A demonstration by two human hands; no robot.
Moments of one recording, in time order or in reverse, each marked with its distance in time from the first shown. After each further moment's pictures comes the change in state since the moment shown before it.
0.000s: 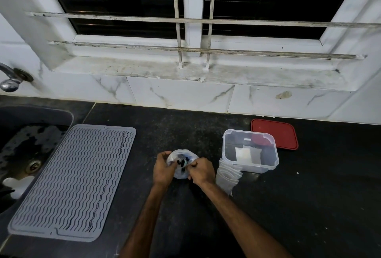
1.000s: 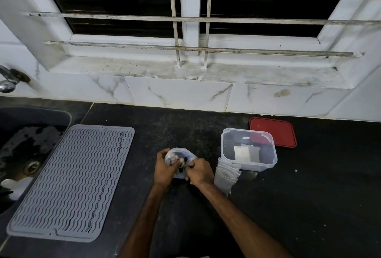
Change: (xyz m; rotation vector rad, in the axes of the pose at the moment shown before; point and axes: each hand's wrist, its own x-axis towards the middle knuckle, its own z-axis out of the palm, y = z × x) left_hand 0.000 -0.005 0.007 -0.141 -0.051 0.061; right_hand -0.007 -0.002 -0.001 -0.022 -0.033 -0.027
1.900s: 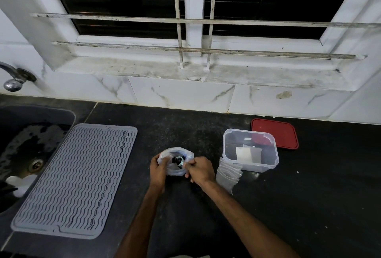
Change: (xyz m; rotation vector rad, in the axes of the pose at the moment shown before) left_hand 0.001 -0.009 -0.016 -0.272 0.122 -0.162; right_hand -0.003 -0.001 -0.002 0.224 -0.031 -0.043
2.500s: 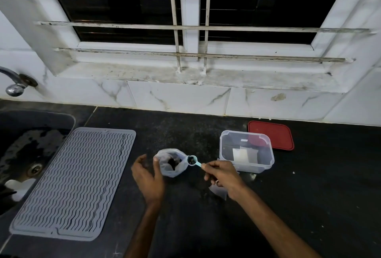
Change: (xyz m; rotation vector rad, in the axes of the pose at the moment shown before) left_hand -0.057 0.021 -0.008 0.288 0.349 0.445; right_hand -0.050 0.002 -0.083 0.353 -0.119 0.075
